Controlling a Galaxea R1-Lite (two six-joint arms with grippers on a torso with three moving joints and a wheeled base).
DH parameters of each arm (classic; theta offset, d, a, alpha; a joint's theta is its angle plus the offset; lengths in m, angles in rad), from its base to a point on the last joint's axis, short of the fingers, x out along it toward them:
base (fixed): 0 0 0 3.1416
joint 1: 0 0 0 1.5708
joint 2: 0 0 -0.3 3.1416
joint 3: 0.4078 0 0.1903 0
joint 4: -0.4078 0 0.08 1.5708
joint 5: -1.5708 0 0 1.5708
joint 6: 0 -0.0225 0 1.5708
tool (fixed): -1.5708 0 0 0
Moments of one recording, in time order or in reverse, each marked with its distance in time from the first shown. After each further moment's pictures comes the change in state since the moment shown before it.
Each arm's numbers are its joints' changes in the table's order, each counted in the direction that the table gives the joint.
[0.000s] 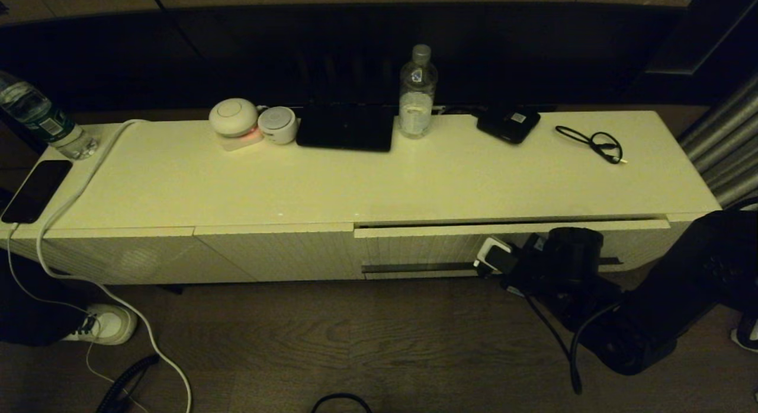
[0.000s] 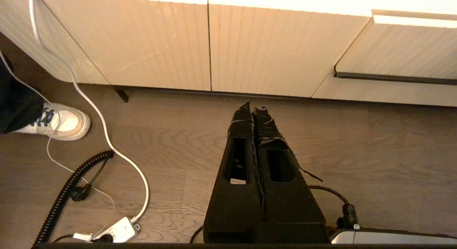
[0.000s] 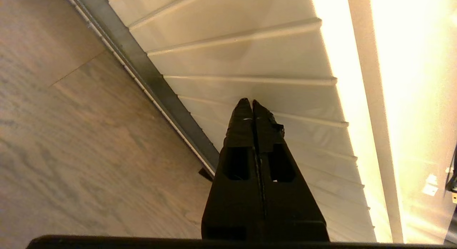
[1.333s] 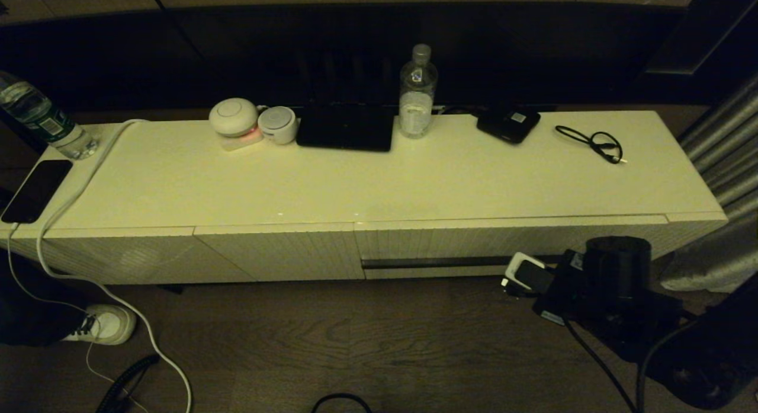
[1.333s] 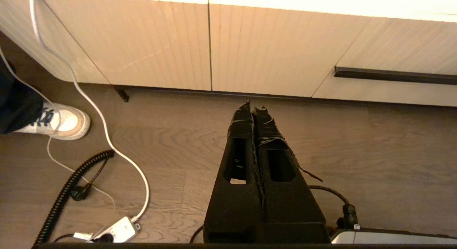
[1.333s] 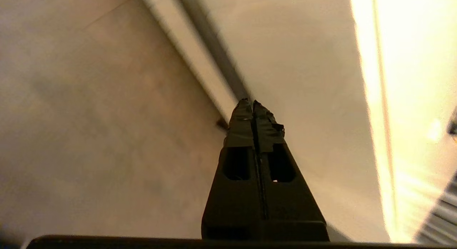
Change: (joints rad) left arm 0.000 0.000 0.000 0.000 0.000 0.000; right arm -0.005 -0.273 -0.224 -0.209 0.041 -0.048
